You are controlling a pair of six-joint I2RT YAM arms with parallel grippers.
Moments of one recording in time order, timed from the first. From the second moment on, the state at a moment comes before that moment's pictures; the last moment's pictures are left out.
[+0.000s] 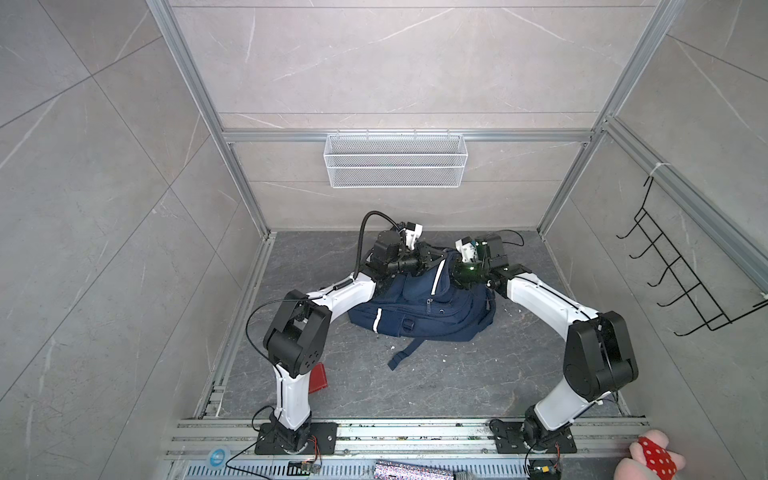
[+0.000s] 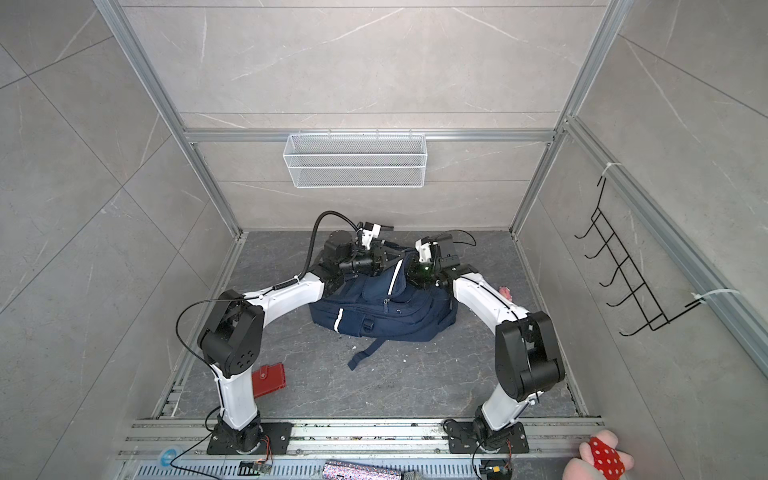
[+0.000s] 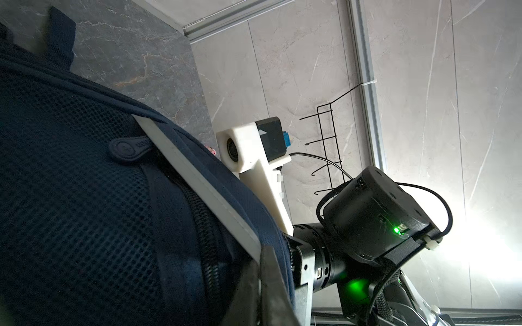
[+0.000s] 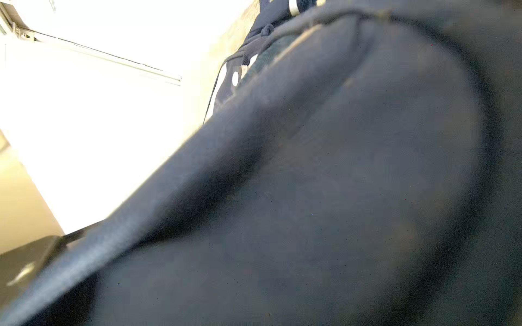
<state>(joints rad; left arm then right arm) -0.63 1.92 1.40 0.39 0.71 -1.14 0.30 1.66 1.21 -0.25 -0.57 0.76</state>
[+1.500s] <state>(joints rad) -0.72 1.90 1.46 -0.20 0.39 -0.70 0.28 1.25 1.24 -0.97 -0.16 0.24</state>
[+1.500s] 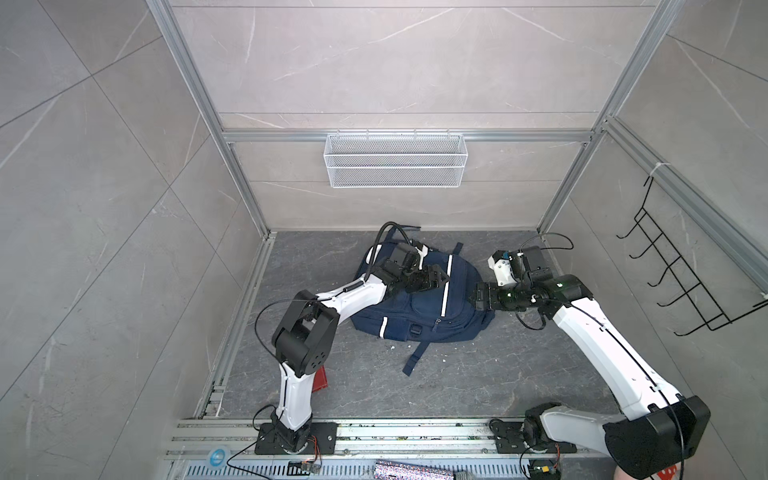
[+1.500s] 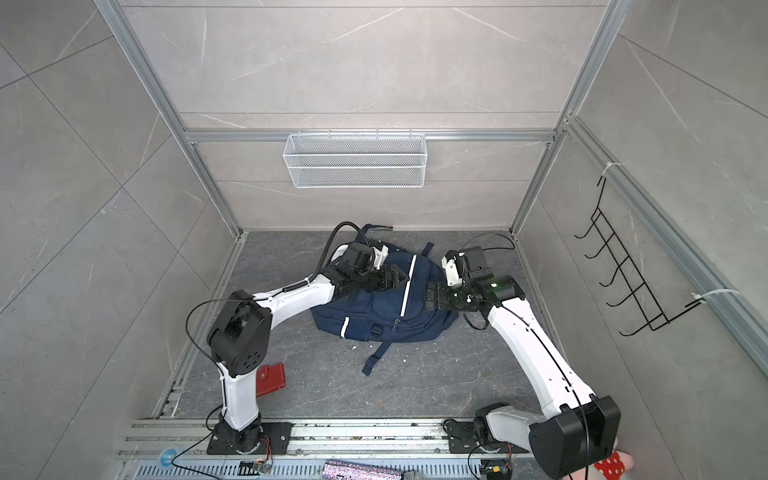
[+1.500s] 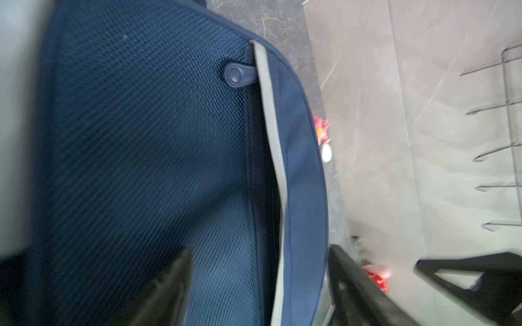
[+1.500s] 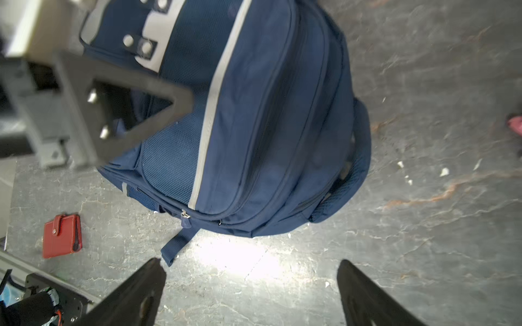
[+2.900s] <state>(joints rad) -0.78 0.85 0.50 -1.08 -0.26 -1.88 0.52 1.17 1.23 -0.90 -0.18 0.10</state>
